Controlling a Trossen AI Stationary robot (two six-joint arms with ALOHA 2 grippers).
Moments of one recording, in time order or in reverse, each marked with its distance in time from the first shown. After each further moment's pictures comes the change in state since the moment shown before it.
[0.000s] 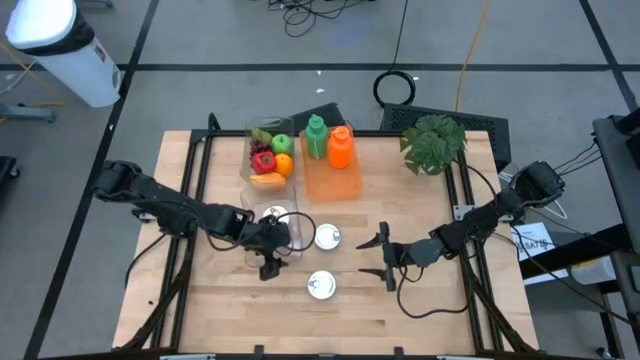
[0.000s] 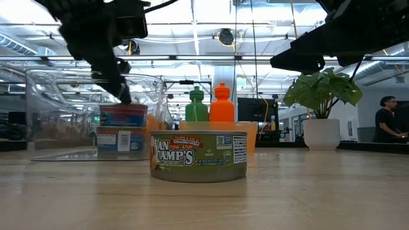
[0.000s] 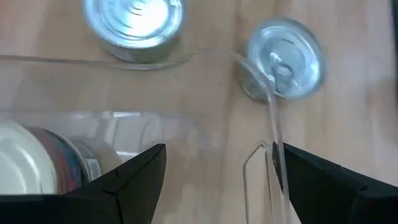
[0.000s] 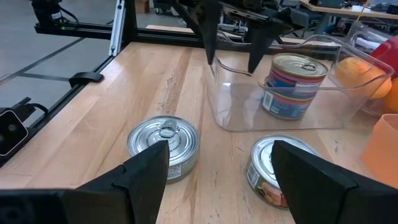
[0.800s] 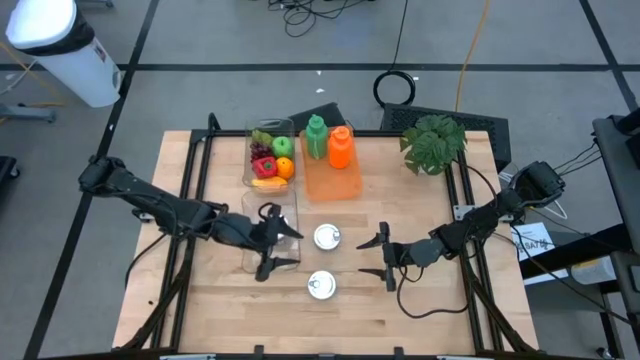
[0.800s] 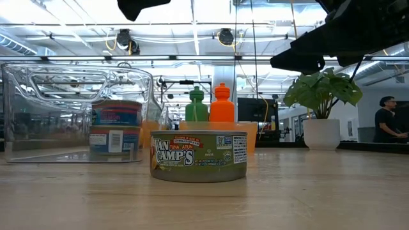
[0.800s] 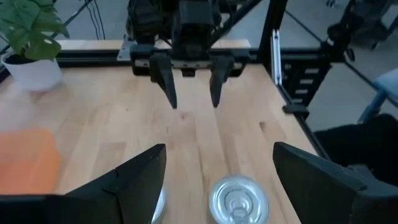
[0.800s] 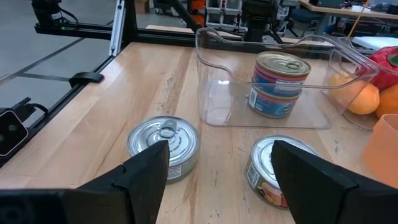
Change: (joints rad) left arm -0.080 -0.182 0.008 0.385 -0.166 0.317; right arm 0.000 0.000 0.000 0.000 0.000 0.000
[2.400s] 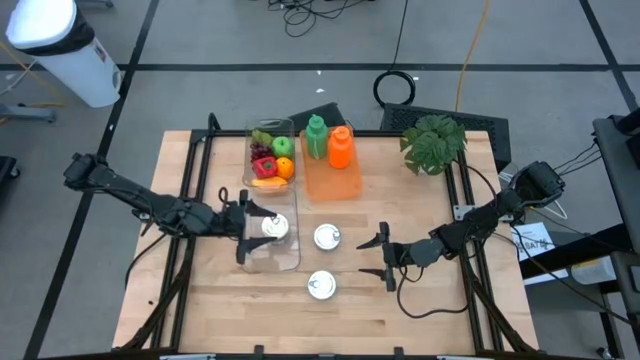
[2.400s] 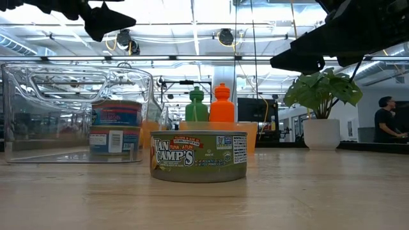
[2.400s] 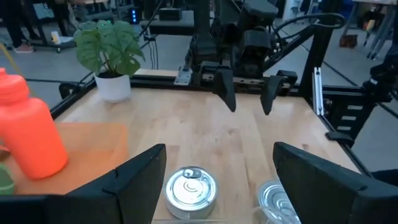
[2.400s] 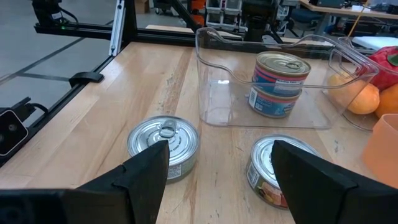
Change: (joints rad) left arm -0.018 -0.366 -0.371 0.191 -0.211 0.013; right arm 0.000 0.000 0.000 0.000 0.000 0.000
